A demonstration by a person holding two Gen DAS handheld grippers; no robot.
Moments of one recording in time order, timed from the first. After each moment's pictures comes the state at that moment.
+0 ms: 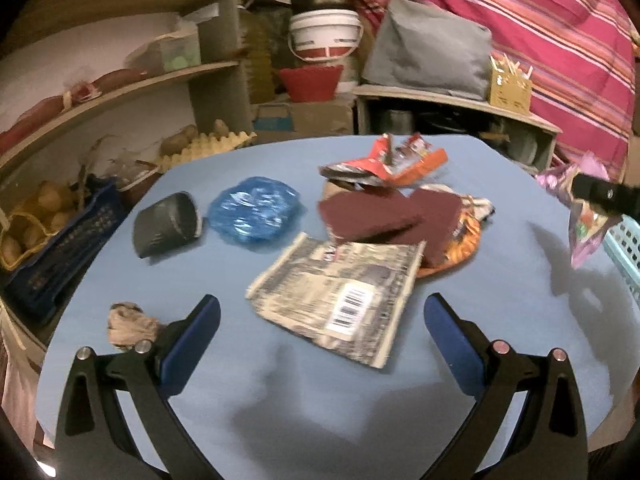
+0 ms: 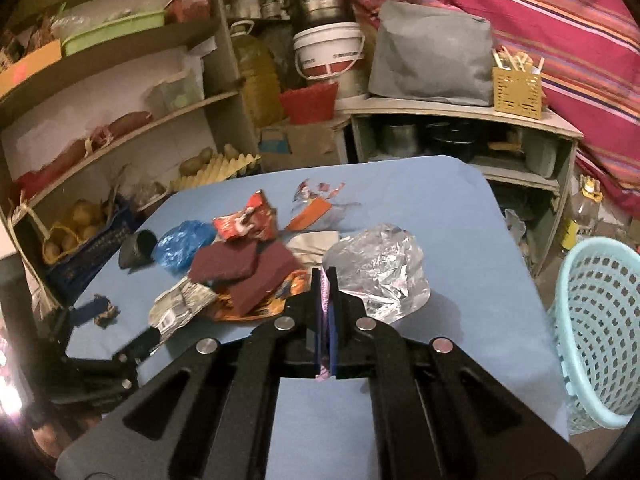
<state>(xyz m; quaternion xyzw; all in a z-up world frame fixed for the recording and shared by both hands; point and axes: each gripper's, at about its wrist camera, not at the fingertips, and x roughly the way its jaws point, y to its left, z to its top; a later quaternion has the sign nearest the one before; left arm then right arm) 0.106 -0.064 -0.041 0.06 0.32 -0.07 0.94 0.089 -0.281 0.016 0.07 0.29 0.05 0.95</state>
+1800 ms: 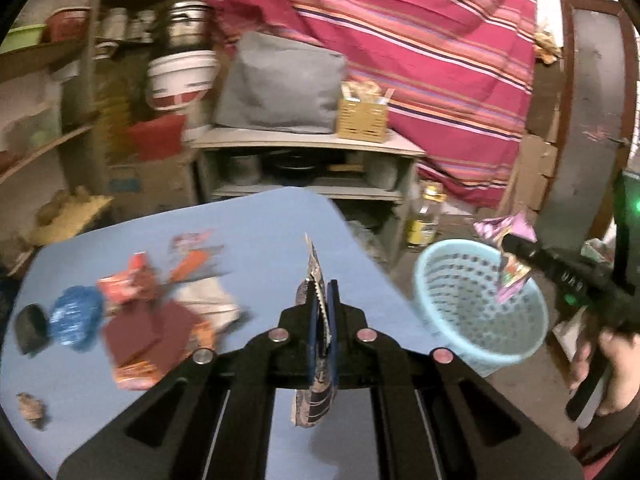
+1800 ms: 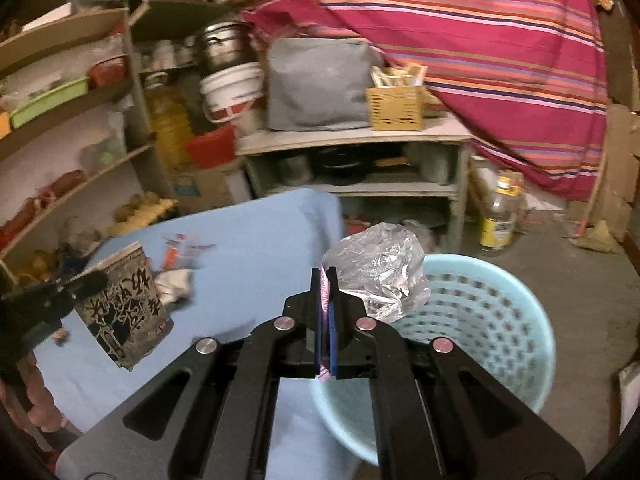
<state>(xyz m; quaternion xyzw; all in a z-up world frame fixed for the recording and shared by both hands) 0.089 -0.265 0.055 0.05 0.28 -0.29 0.91 0.014 -0.482 0.056 0.10 0.26 -0.06 0.96</state>
